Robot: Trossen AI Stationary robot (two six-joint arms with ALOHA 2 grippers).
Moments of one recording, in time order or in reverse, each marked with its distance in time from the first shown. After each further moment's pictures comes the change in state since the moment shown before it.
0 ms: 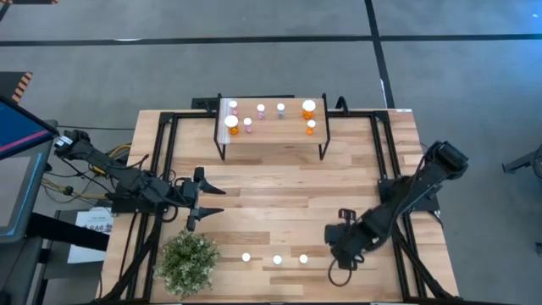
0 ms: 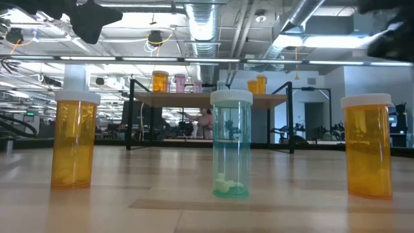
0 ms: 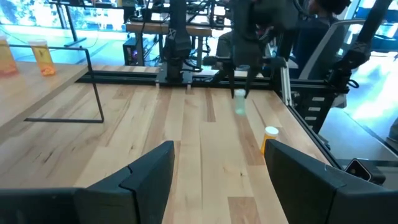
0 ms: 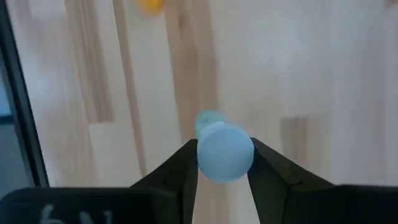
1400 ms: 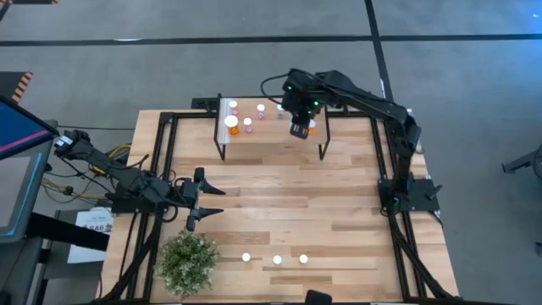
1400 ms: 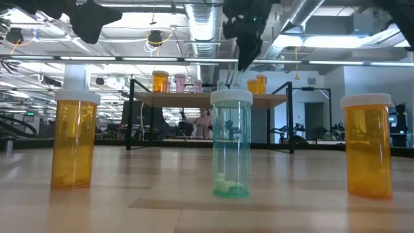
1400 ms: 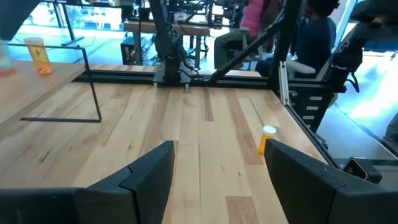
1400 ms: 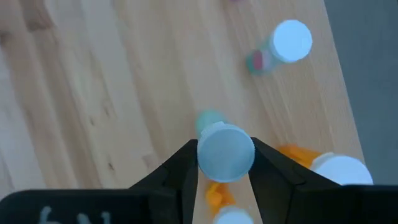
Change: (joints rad) left arm -0.001 0.000 0.000 -0.001 0.008 -0.003; right arm -1.143 0.367 0.986 -0.458 -0.079 -1.013
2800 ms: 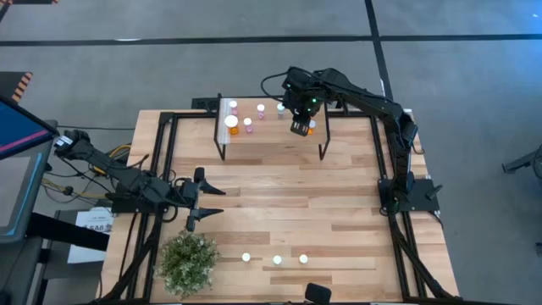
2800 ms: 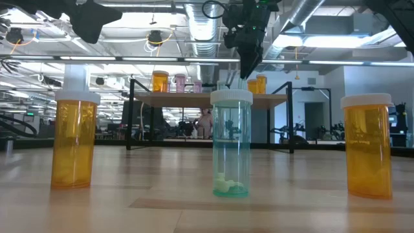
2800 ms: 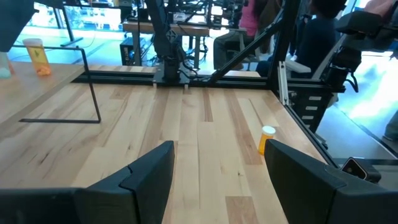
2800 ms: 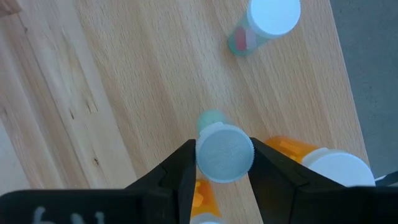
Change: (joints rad) left arm 0.000 0.000 0.000 0.002 0.004 0.004; right arm -0.045 0.042 0.000 -0.018 0.000 -0.008
